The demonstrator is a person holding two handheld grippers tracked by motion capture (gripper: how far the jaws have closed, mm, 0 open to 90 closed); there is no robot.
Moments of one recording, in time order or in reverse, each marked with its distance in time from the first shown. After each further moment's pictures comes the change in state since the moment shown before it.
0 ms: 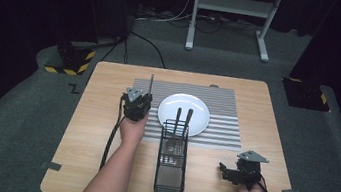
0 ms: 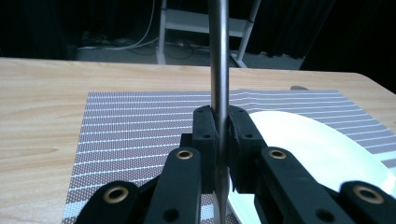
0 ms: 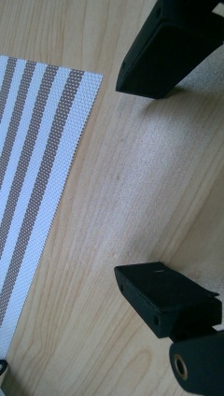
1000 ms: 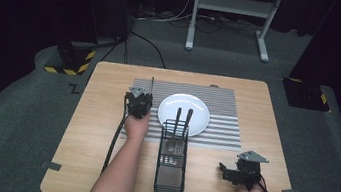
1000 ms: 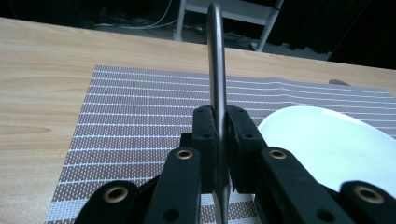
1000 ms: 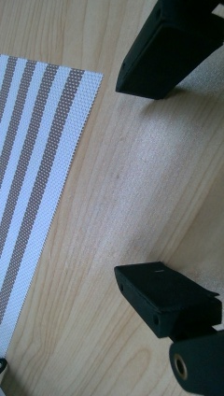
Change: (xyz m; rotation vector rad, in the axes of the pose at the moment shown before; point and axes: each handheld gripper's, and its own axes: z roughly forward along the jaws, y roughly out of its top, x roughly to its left) left arm 0.007 -0.013 0.039 0.057 0.084 -0.059; right arm 0.000 0.000 0.000 -0.001 0.001 -0.003
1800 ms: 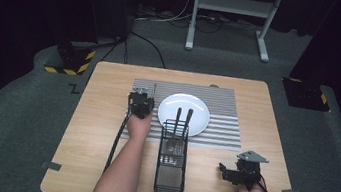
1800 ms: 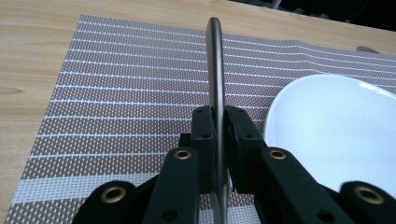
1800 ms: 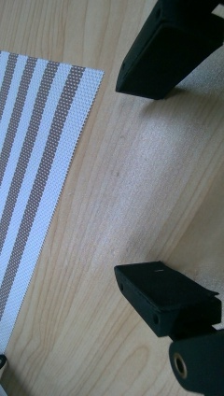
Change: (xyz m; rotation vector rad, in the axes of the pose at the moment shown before) left arm 0.001 -0.003 0.021 0.159 0.017 -0.039; right arm 0.000 0.000 0.000 0.001 0.008 -0.004
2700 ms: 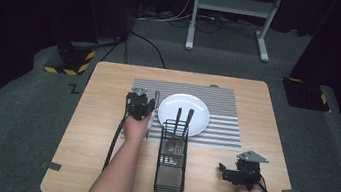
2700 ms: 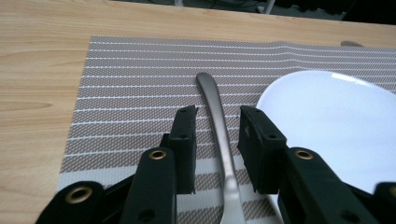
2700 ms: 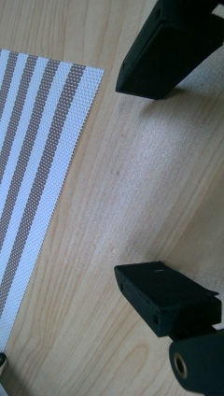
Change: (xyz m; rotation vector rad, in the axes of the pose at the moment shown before) left arm -0.002 0.000 -0.029 -0.029 0.005 0.096; right arm 0.000 0.000 0.000 0.000 0.004 -0.005
